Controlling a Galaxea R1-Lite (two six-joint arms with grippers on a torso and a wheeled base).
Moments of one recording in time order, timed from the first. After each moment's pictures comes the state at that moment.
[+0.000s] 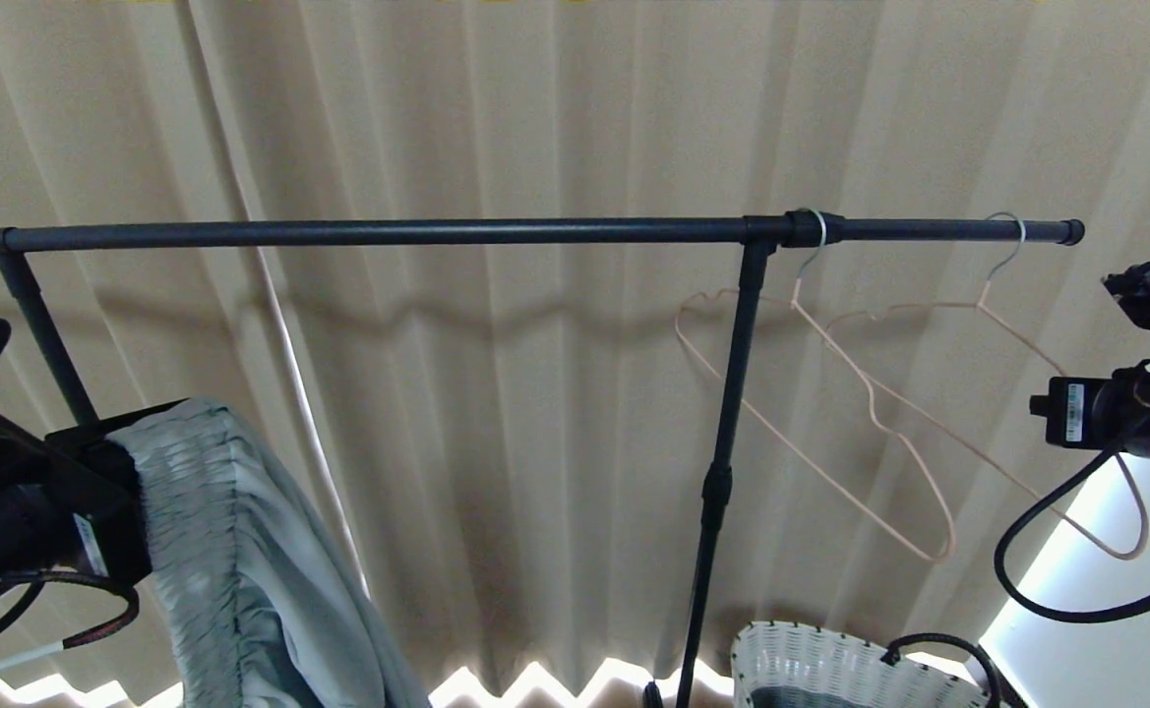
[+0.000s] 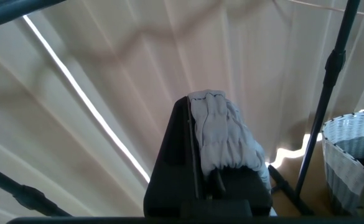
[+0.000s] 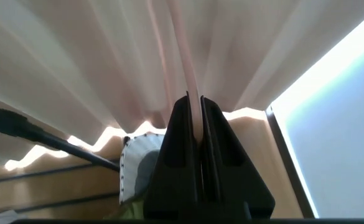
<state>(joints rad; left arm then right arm) -0.31 1.06 -0.51 -0.42 -0.01 0.25 -0.07 1.49 -0.87 -0.07 -0.10 0.09</state>
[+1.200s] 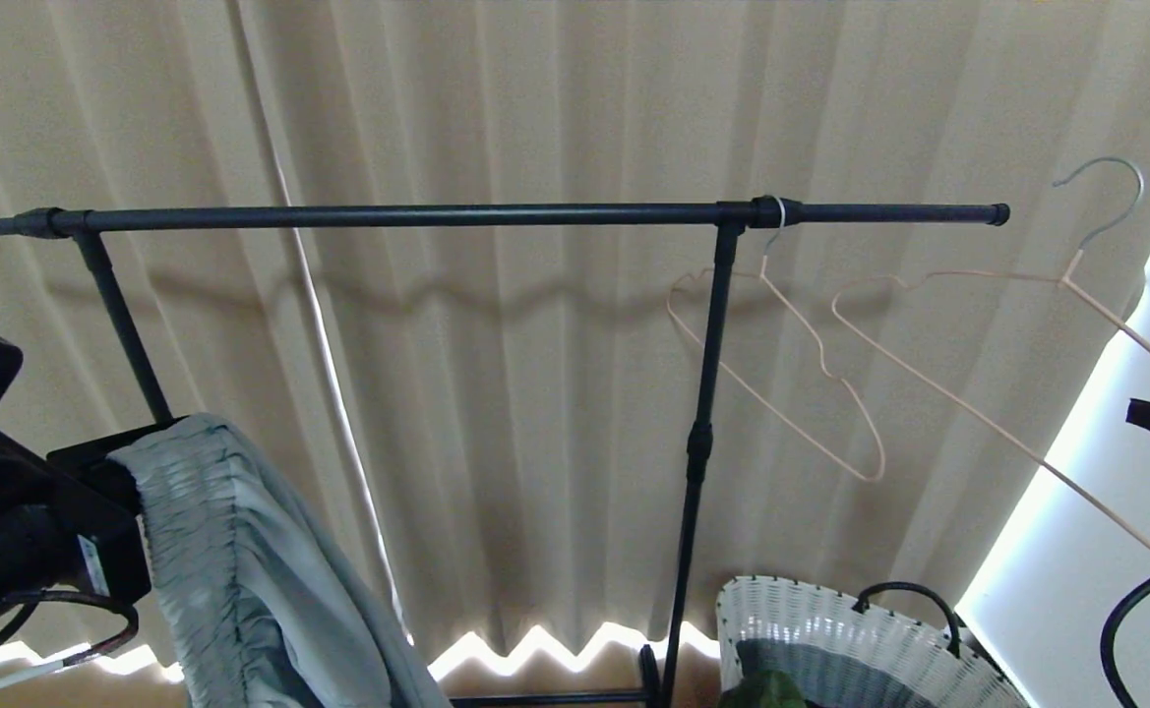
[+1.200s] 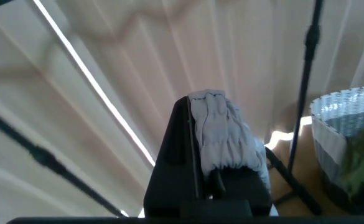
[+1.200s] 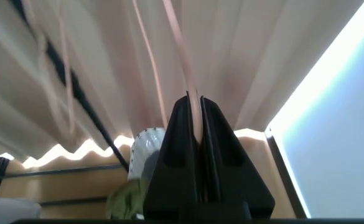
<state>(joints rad) -0.30 1.05 -0.48 -0.42 -0.01 0.28 -0.06 1.13 -0.69 -0.08 -0.04 0.06</state>
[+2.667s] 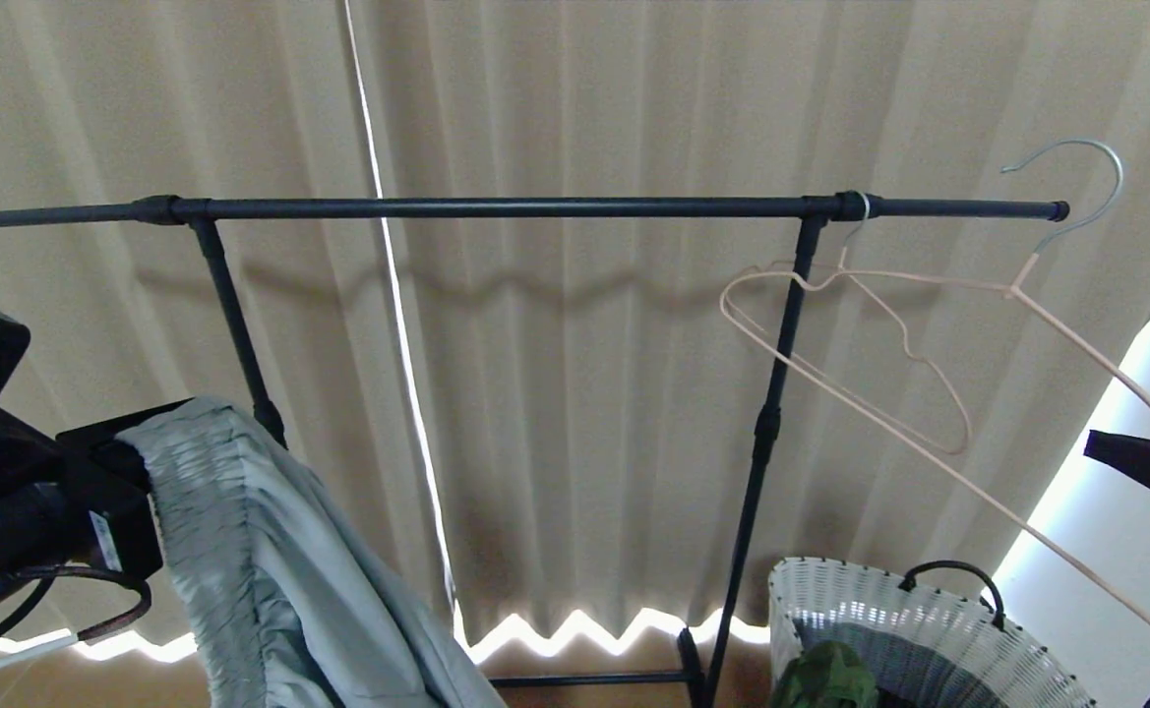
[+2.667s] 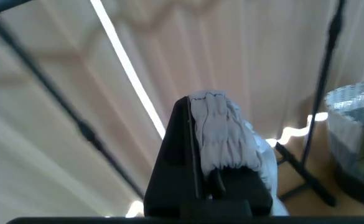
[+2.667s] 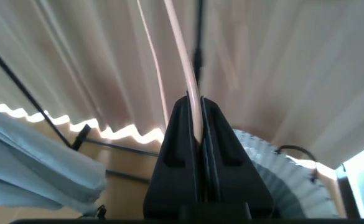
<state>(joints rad) -0.30 1.08 -0.49 -0.47 0.00 0.27 0.10 0.98 -0.59 -0.10 0.14 0.06</state>
